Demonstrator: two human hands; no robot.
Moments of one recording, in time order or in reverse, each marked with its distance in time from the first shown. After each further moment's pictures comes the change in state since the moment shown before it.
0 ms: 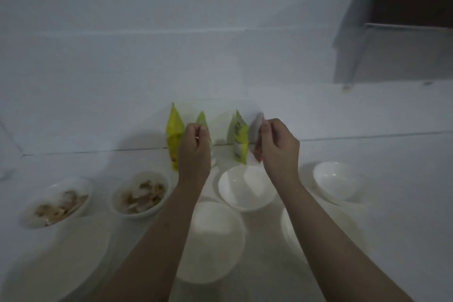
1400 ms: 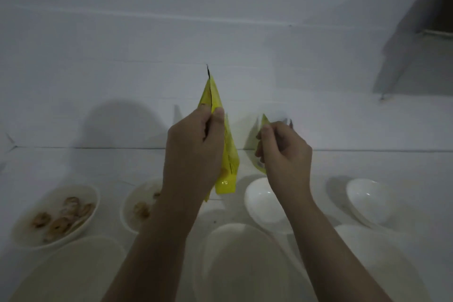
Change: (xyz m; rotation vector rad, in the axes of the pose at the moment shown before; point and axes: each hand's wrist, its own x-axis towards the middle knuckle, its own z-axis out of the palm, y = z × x) left_hand 0.040 0.052 -0.085 0.120 -0.066 0.159; right_hand -0.005 -0.037 0.077 0.020 -0.052 -0.078
